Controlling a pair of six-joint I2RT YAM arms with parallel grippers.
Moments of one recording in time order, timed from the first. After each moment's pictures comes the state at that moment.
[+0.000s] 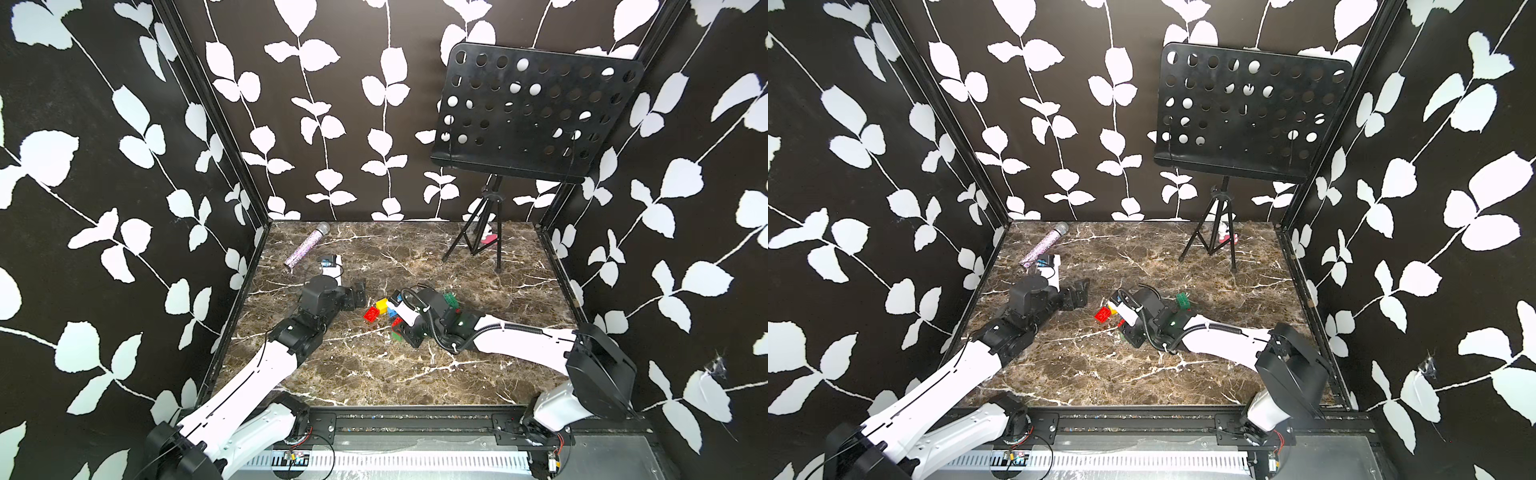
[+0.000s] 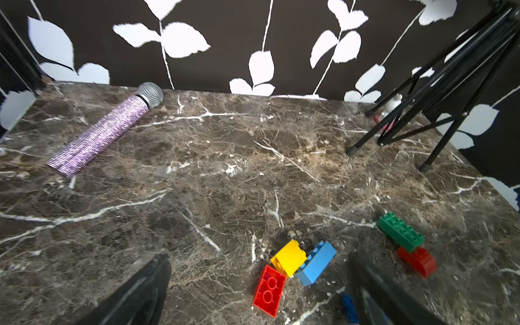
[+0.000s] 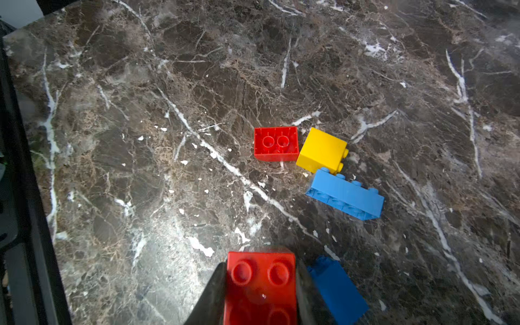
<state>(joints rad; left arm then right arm) -0.54 0.95 0.70 -0.19 -0.20 -0.32 0.96 1.55 0.92 -0.11 -0.07 -0.04</state>
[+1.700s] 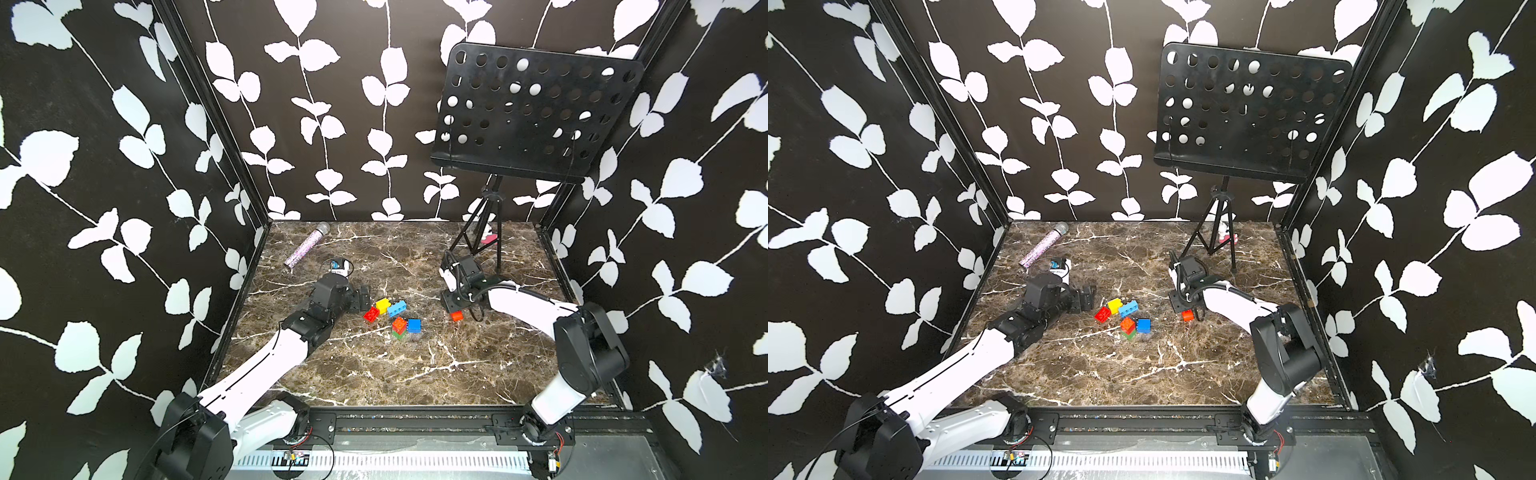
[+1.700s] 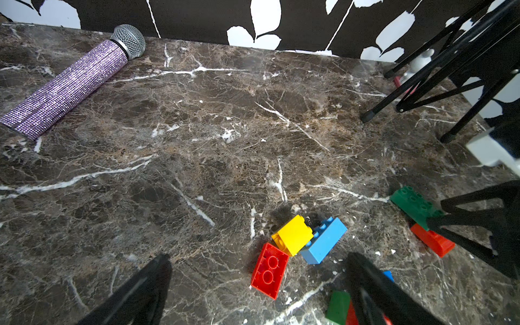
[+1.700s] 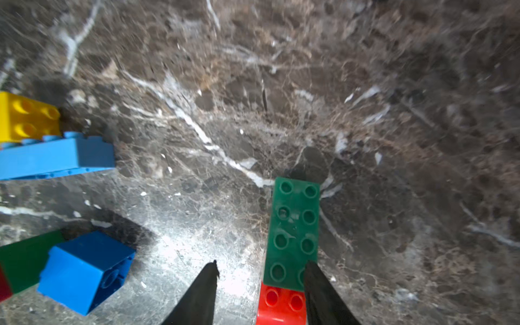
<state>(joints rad) -0.53 1.08 0.71 -0.21 -0.17 -0.35 0.50 1.67 1.06 -0.48 -0.01 0.07</state>
